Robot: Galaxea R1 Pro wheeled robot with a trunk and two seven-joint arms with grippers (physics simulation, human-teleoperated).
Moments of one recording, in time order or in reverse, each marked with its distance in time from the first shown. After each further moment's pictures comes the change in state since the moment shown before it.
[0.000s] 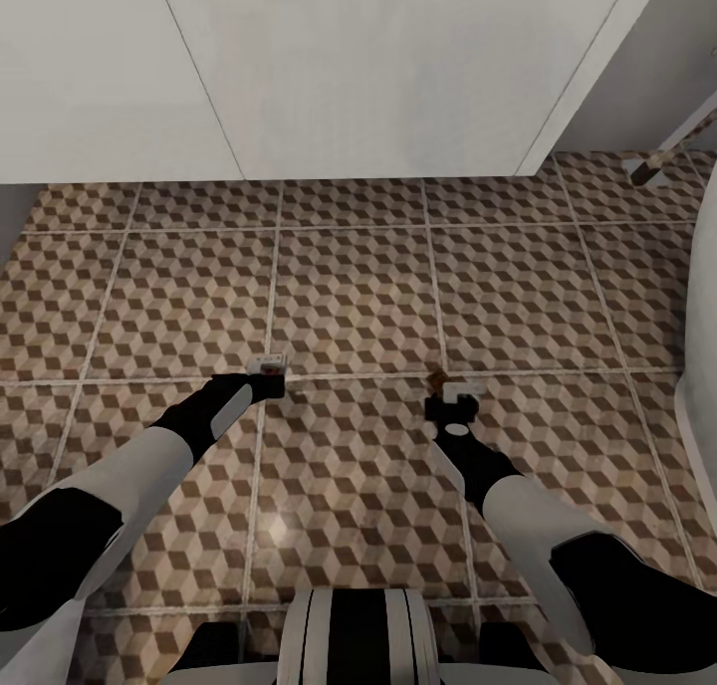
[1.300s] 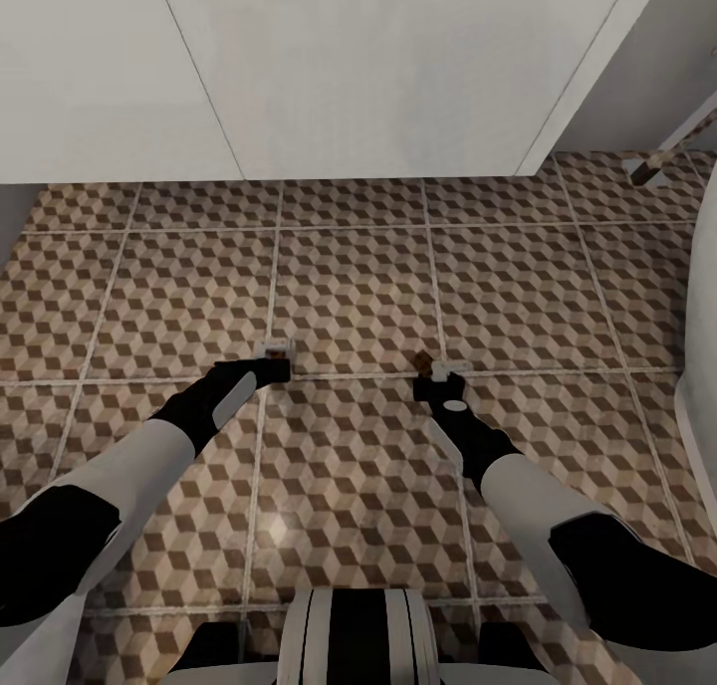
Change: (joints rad) left arm -0.014 -0.002 0.004 -0.078 -0.003 -0.008 0.004; right arm -0.063 0.003 -0.005 -0.032 0.012 0.060 0.146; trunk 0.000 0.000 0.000
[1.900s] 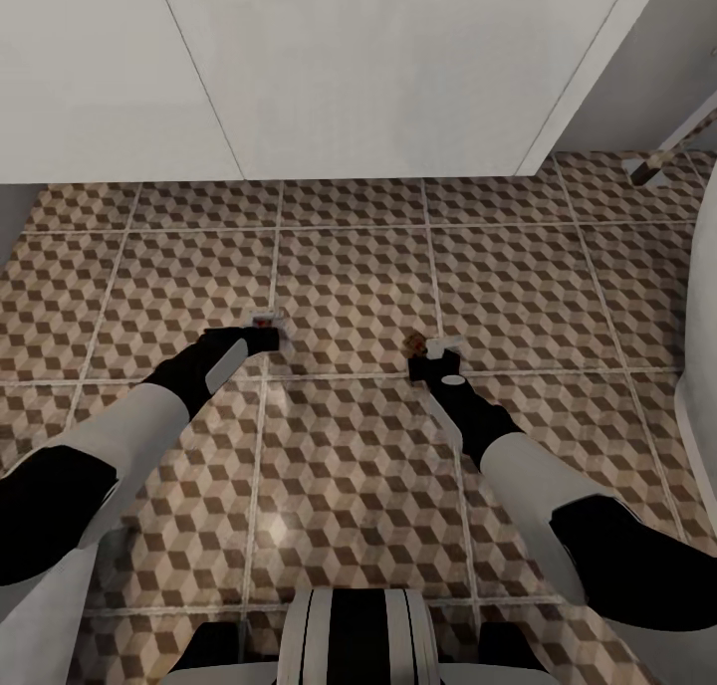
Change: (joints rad) left arm -0.129 0.008 0.002 0.064 -0.002 -0.004 0.044; right arm -0.060 0.000 0.000 -0.055 0.056 0.094 0.052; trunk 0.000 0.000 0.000
